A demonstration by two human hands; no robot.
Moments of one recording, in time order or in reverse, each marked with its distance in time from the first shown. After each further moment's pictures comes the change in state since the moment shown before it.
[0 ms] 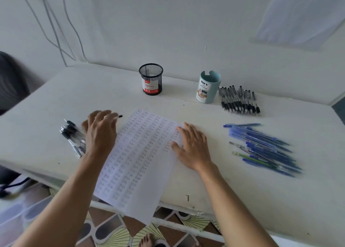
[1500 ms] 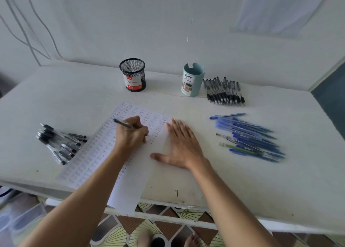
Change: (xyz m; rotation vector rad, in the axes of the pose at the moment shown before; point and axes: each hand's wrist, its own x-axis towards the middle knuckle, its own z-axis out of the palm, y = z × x) left_hand -0.015 0.111 0.022 -0.777 -0.432 -0.378; right_hand -0.010 0.007 -0.004 -0.159 -0.093 -0.057
